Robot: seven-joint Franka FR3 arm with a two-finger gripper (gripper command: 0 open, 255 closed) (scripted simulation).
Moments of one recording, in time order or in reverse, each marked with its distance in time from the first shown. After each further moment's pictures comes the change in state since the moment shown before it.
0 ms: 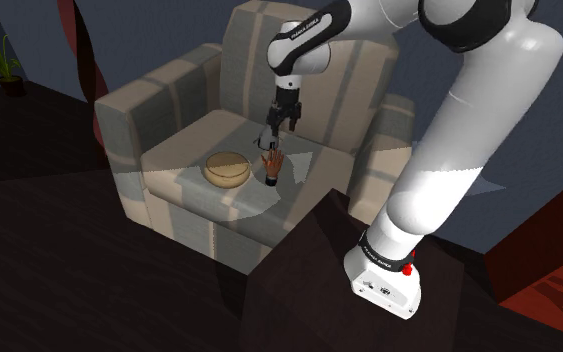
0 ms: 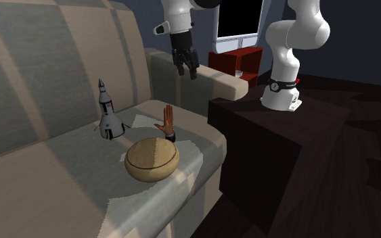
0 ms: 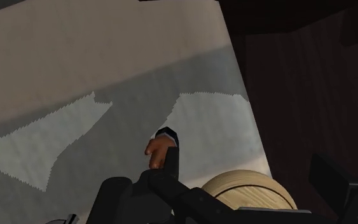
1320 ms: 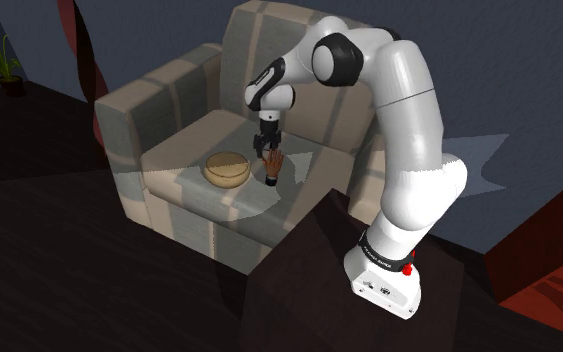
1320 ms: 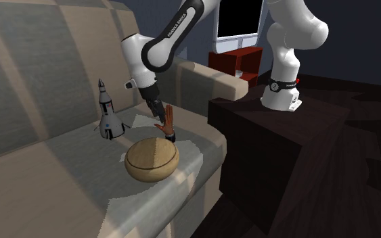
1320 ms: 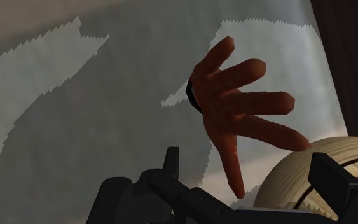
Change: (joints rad) arm -0.141 0.698 0.055 0.522 0.214 0.070 -0.197
